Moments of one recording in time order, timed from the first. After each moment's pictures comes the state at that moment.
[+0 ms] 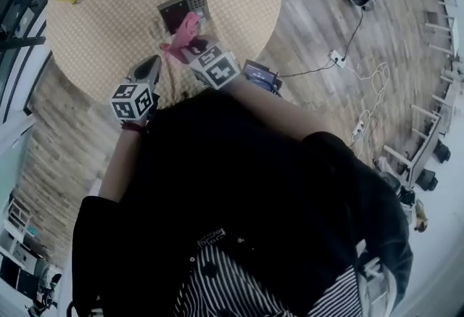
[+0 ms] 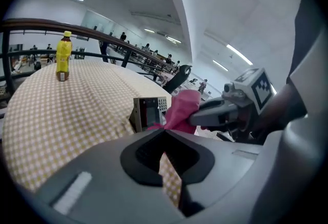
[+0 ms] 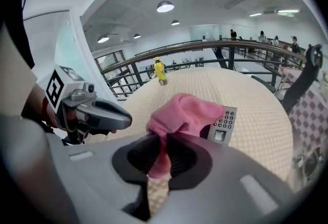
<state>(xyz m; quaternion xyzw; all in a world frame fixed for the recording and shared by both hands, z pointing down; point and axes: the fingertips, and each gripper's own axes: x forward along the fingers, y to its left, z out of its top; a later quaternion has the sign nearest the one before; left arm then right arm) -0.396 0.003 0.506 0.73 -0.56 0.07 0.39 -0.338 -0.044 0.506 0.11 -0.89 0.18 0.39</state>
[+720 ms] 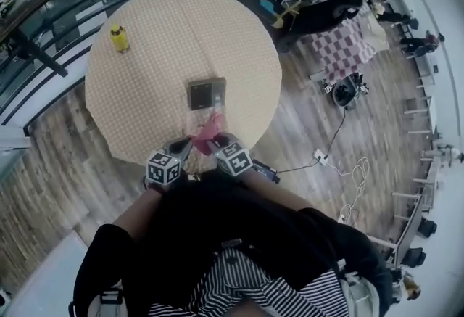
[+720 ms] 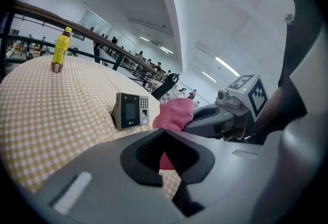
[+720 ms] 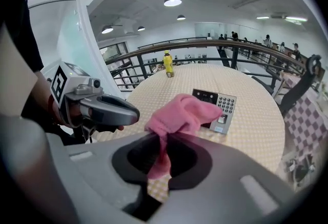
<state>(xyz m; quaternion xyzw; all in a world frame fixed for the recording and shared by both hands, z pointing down) -0.457 0.018 0.332 0.77 -0.54 0.01 0.33 -0.410 -0.018 0.348 0.11 -0.91 0.12 0.38</state>
